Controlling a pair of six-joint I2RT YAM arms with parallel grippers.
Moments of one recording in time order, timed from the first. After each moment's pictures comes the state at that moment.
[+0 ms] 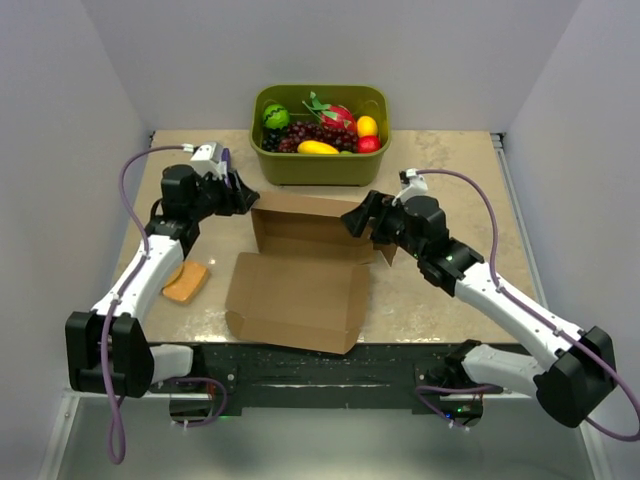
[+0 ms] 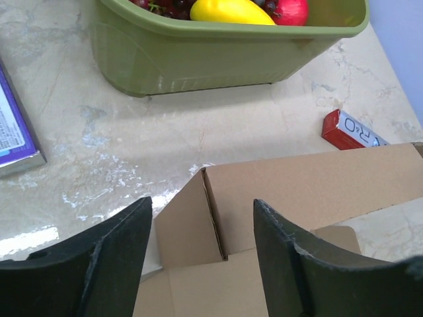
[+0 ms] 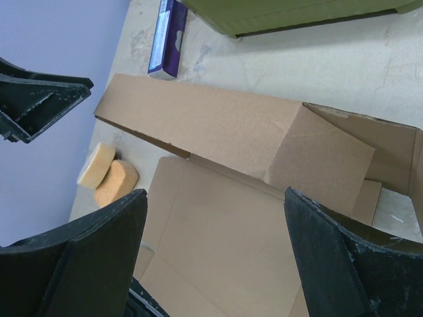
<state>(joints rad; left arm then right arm) -0.10 1.26 0.92 -0.06 0.39 -0.28 0.61 1.10 0.85 -0.08 0.03 0.70</state>
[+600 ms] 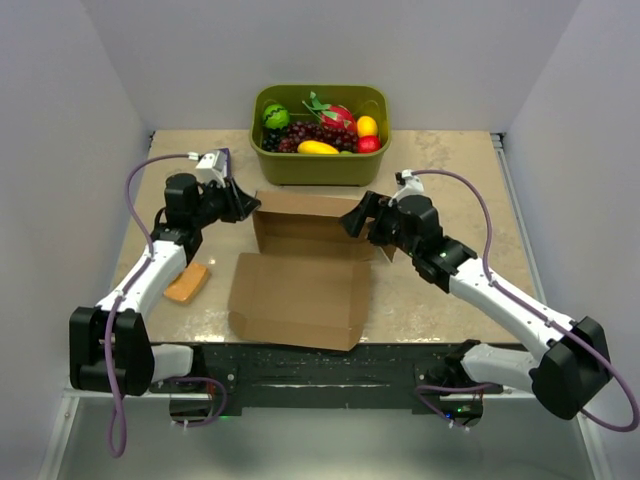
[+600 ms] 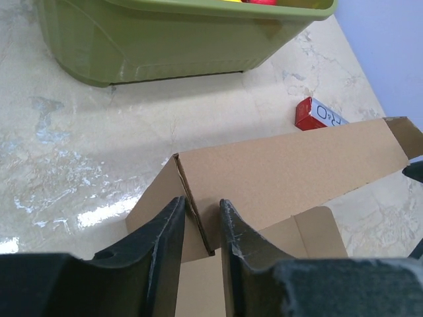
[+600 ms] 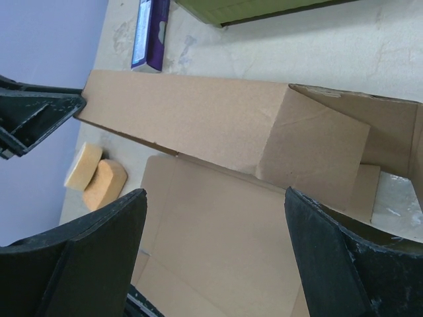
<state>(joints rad) -0.09 1.28 0.82 0.08 0.50 -0.33 0.61 1.15 0.85 -0.08 0.05 0.72</state>
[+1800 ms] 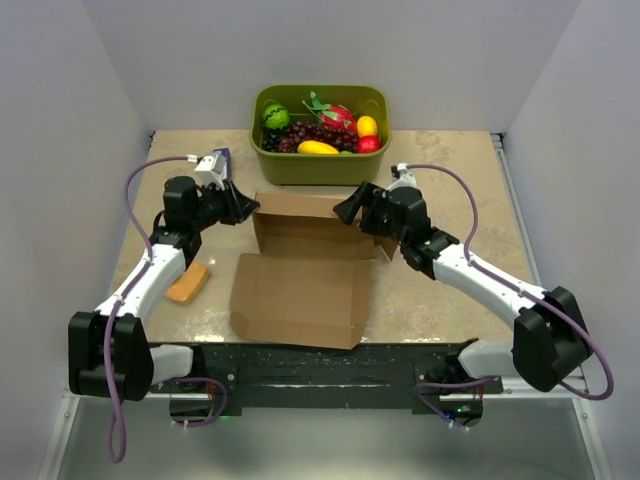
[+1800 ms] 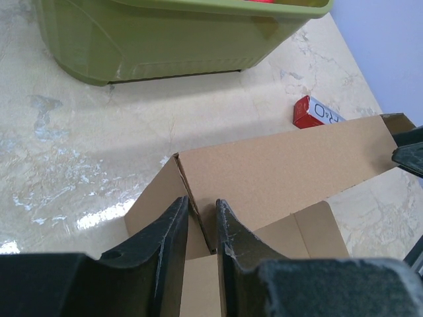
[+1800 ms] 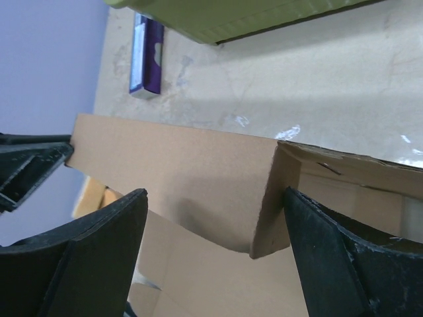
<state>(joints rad) -0.09 1.25 0.79 0.10 0.51 -0.33 0.57 1.32 0.88 0.06 0.04 0.78</state>
